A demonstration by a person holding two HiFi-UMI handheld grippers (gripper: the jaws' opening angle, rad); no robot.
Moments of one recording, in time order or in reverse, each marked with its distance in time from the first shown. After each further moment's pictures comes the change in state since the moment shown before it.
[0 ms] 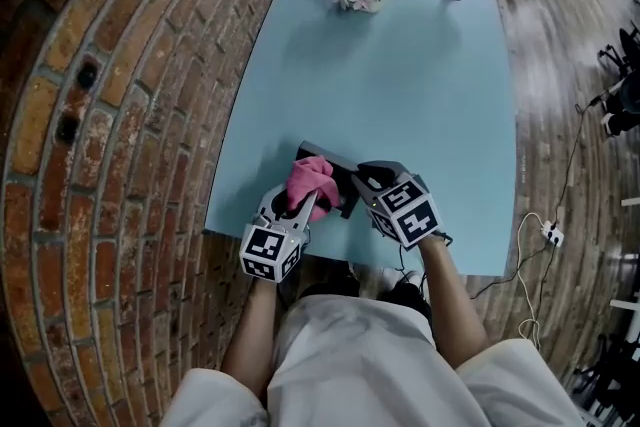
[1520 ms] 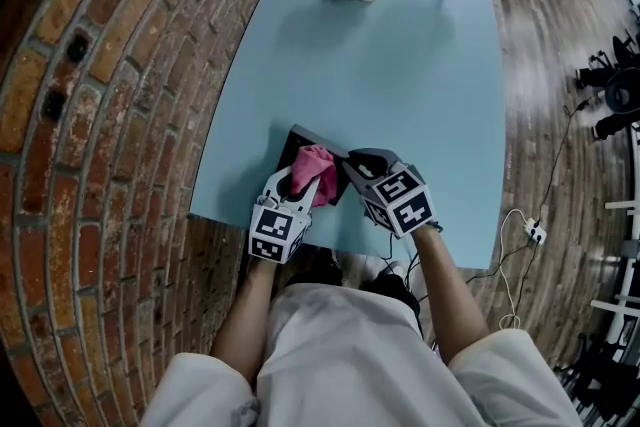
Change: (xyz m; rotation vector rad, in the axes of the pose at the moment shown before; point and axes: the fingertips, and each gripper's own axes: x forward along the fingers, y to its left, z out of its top) left arm 0.029 -0.016 -0.025 0.027 0.059 -0.005; right arm -0.002 -0.001 0.001 -0.029 -0.028 0.012
